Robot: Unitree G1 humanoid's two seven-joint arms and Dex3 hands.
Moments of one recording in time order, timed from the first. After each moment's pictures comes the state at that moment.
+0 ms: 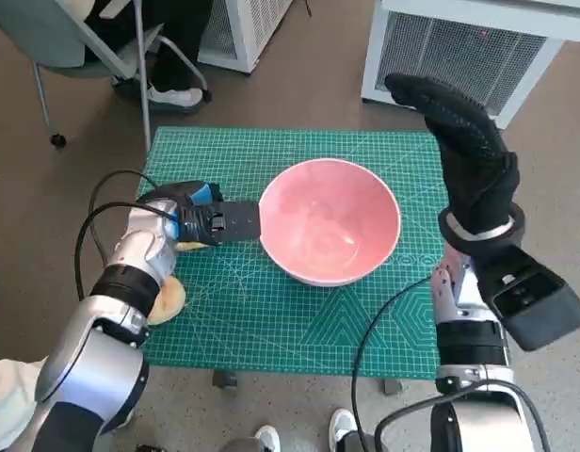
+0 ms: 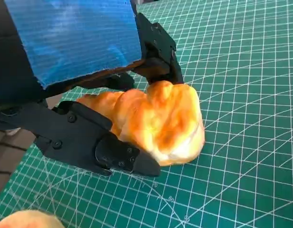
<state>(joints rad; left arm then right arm) -1.05 0.39 -0.55 1.21 0.63 0.10 -0.31 -0.81 -0.13 -0.14 0.65 0.31 -0.97 0.54</state>
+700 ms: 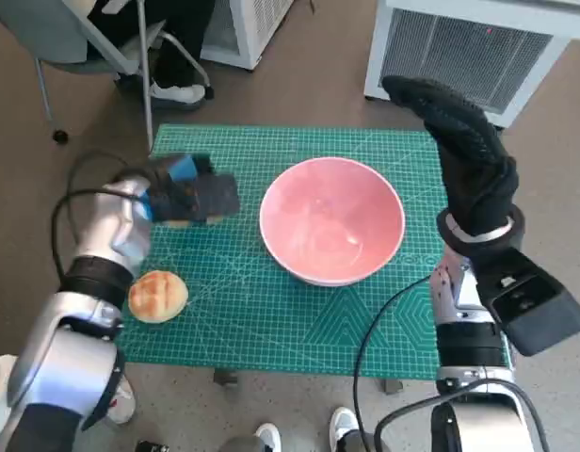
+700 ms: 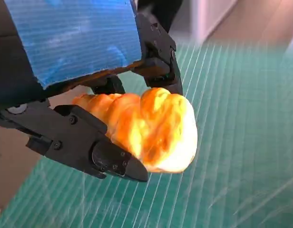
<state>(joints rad) -1.05 0.51 -0.39 0.93 0.56 0.07 -0.35 -0.80 -0.13 -0.13 0.63 0.31 -0.98 0.52</state>
